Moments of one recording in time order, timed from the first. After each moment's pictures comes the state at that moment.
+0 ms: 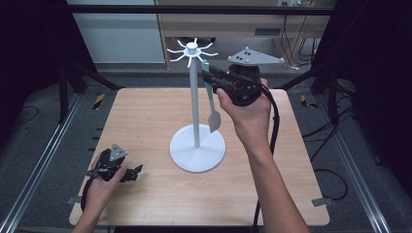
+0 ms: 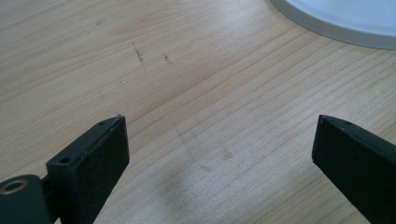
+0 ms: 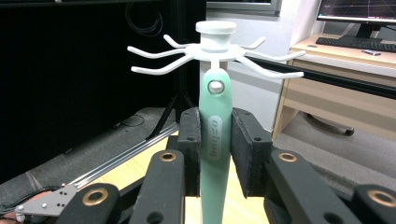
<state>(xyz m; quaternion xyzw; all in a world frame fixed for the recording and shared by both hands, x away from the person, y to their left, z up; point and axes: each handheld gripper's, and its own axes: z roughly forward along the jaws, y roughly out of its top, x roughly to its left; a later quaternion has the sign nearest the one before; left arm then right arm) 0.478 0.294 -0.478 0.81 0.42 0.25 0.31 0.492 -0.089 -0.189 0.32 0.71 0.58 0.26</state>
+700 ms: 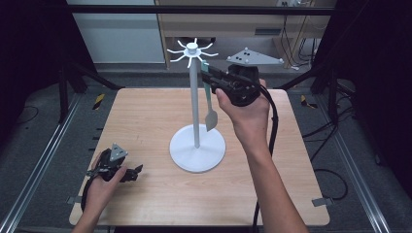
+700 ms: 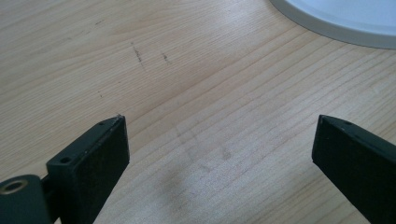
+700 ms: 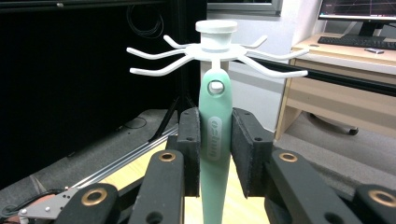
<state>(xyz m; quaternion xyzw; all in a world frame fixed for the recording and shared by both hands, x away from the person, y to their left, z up) 0.478 0.294 -0.478 0.81 0.42 0.25 0.31 0.493 -0.088 -0.191 0.32 0.70 0.58 0.26</state>
